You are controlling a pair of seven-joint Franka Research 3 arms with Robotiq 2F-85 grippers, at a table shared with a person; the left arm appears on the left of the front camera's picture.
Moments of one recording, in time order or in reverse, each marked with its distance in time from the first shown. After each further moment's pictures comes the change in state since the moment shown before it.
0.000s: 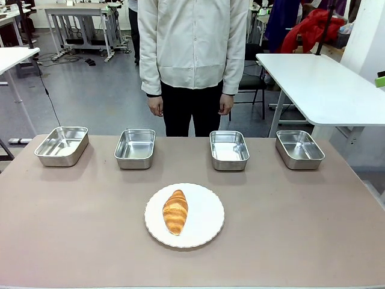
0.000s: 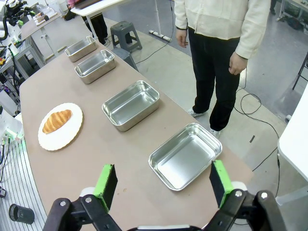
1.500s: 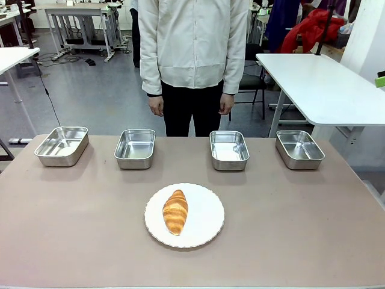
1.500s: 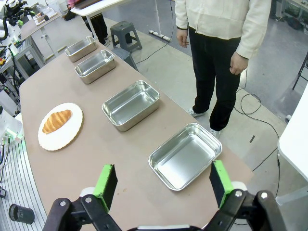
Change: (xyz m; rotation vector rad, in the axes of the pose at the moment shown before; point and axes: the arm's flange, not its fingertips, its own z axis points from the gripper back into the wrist) left arm 0.000 0.000 0.000 0.000 0.000 0.000; right arm 0.000 0.000 0.000 0.000 0.000 0.000
